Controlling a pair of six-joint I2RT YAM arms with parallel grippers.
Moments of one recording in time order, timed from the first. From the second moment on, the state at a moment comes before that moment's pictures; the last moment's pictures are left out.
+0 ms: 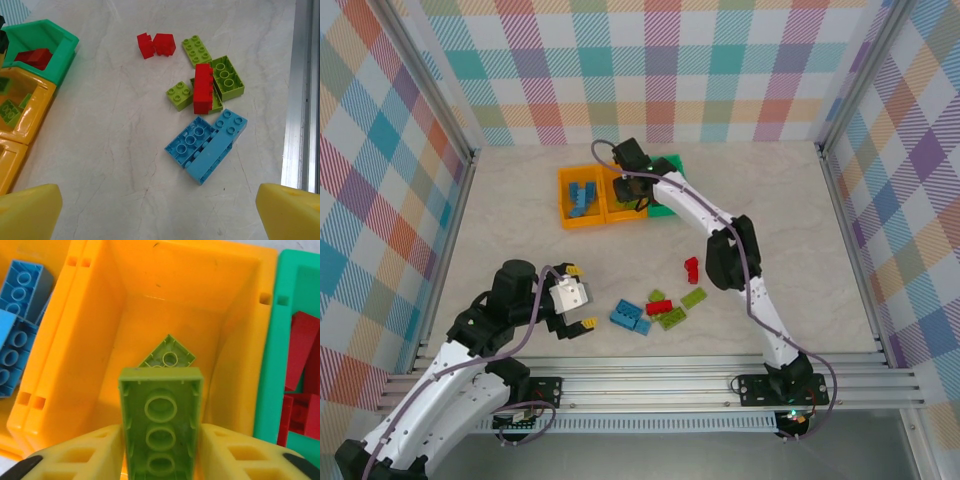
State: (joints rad) left arm -0.48 0.60 0.57 -0.62 0.43 0.68; right arm 0.67 2.52 2.46 -0.87 0.15 0.20
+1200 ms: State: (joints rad) left arm -0.77 0.95 0.81 -0.49 0.34 0.13; right arm 0.72 1.56 1.54 -1.40 0.10 0.10
